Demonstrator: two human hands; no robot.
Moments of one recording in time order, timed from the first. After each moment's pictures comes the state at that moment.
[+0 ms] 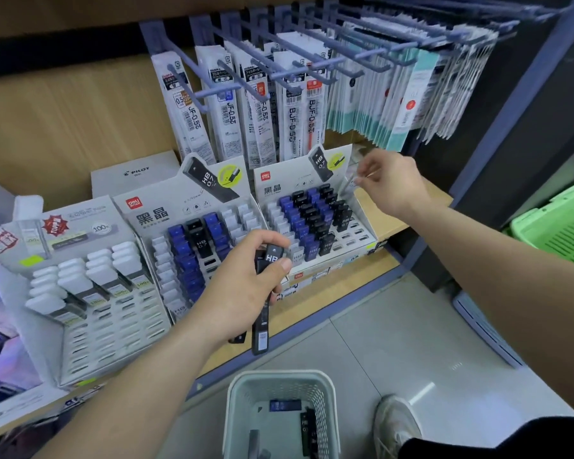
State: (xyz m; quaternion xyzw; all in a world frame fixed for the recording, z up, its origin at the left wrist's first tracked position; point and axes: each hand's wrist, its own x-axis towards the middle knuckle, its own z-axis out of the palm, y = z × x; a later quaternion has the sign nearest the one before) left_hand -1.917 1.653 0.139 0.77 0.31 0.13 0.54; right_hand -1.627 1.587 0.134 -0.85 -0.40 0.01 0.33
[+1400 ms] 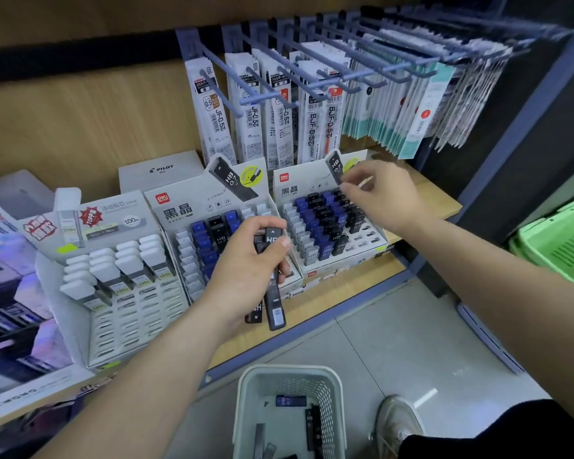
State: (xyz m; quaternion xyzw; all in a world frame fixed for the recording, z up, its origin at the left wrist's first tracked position) left_hand -1.919 1.663 0.144 0.68 0.33 0.22 0.61; right_hand -1.682 1.591 0.153 -0.83 -0.45 0.03 0.34
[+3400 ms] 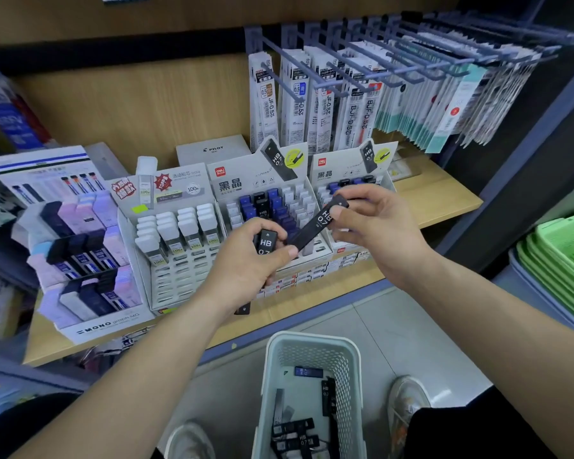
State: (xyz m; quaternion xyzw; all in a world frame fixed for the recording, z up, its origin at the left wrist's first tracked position) left_hand -2.002 1.661 0.150 0.70 0.36 0.22 0.58; right_hand -1.827 1.557 0.169 -0.64 -0.28 0.32 0.64
